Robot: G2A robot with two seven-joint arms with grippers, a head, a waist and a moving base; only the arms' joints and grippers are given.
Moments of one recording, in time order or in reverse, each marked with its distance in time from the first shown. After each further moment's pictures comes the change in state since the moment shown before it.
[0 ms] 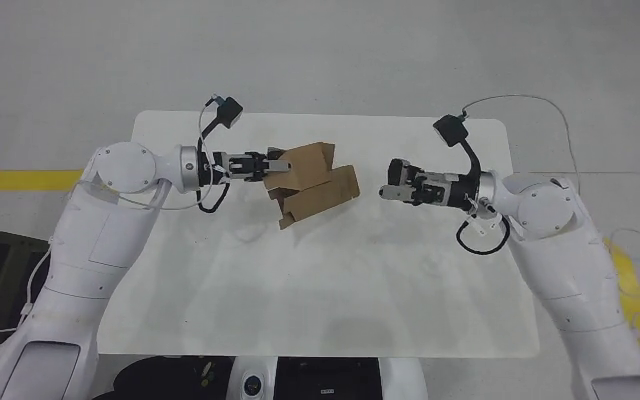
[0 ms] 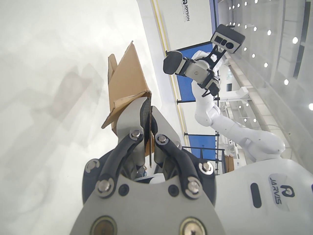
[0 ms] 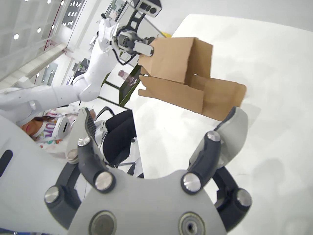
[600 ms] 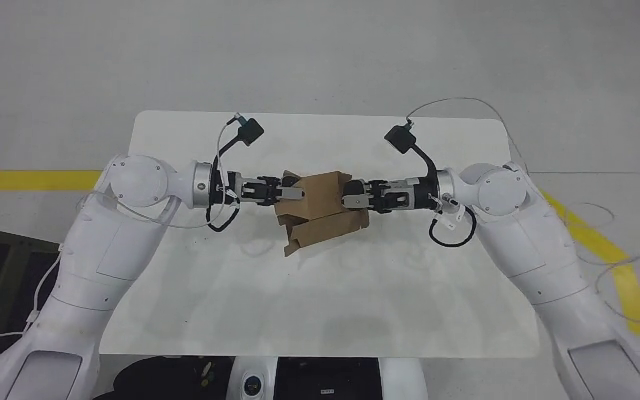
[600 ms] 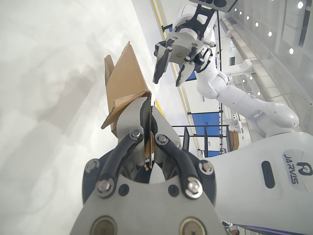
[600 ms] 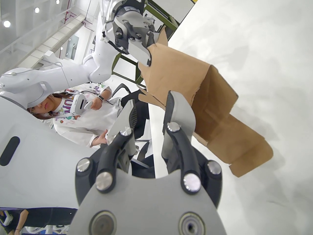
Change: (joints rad) left arm 0.036 0.002 0.028 -0.079 -0.021 -0.045 -0.067; right arm 0.165 -0.064 -0.226 0.199 0.091 -0.053 0.080
